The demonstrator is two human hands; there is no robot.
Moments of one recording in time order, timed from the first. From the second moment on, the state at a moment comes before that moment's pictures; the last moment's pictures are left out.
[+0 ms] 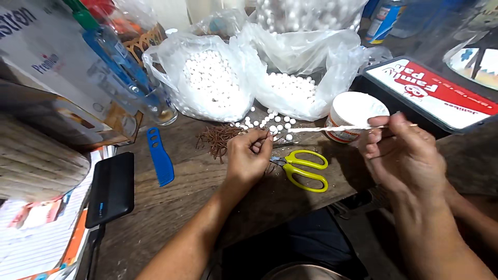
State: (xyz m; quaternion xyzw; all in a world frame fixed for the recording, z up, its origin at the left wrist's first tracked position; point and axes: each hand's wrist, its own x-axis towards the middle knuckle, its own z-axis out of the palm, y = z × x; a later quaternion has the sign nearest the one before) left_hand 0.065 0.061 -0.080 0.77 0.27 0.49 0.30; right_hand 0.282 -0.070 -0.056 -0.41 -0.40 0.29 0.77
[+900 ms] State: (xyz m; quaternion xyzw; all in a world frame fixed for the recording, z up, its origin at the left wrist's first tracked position) left_hand 0.047 0.081 -0.071 0.71 0.34 0.50 0.37; right_hand 0.251 0.025 -0.049 -0.59 -0.75 -0.01 0.29
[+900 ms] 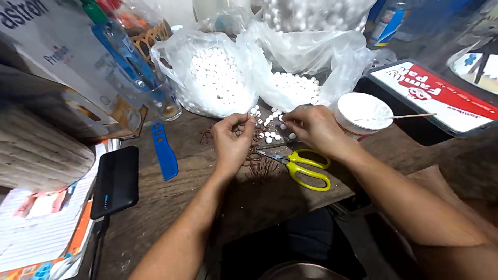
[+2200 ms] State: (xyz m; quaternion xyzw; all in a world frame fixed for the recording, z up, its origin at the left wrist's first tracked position) left_hand 0.055 0.078 -0.076 0.75 0.32 0.50 0.28; right_hand 0.252 0.055 -0.057 -0.37 -0.49 0.53 0.58
